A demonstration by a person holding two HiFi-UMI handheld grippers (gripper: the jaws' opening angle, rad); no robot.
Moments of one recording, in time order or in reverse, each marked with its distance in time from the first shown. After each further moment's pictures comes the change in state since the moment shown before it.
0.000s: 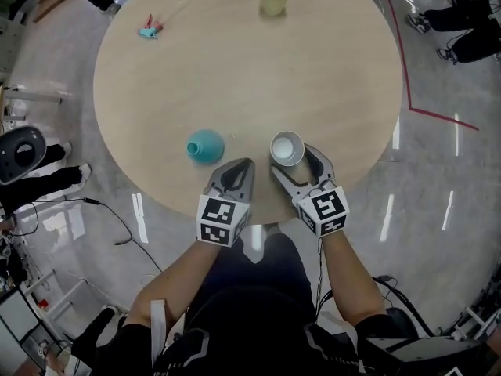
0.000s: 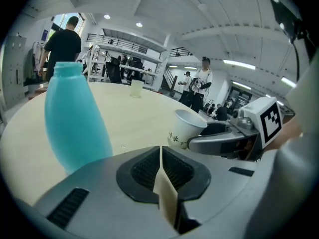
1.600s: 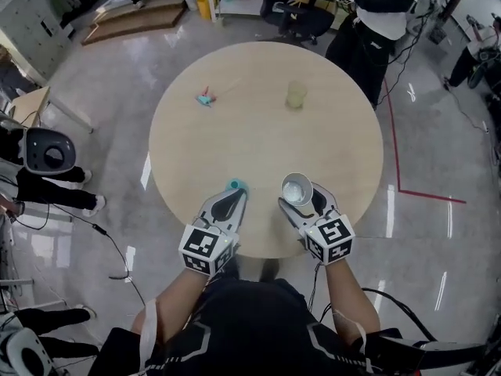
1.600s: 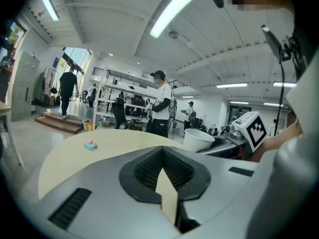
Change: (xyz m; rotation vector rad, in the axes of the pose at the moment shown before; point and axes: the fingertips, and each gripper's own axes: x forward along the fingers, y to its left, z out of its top) left arm -0.145 0.013 0.142 0.058 -0.370 0.038; right arm -0.036 0.055 0.149 -0.162 -0.071 0.086
